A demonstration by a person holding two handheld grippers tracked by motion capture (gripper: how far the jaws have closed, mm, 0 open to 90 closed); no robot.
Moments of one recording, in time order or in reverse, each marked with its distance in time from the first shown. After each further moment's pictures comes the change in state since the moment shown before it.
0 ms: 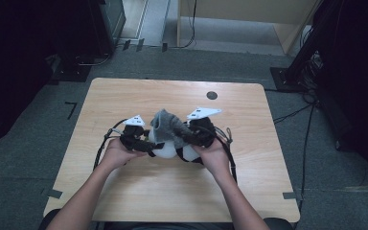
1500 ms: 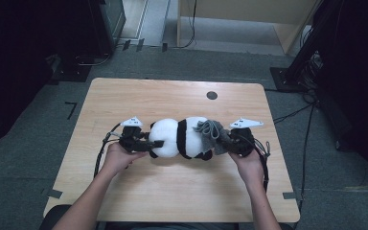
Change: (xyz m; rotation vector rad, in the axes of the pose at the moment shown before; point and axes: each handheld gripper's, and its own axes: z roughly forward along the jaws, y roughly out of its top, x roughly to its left) left arm -0.004 -0.007 -0.002 -0.044 0.020 -0.107; right arm -0.070 -0.076 -0.061 0.047 -0.209 0.153
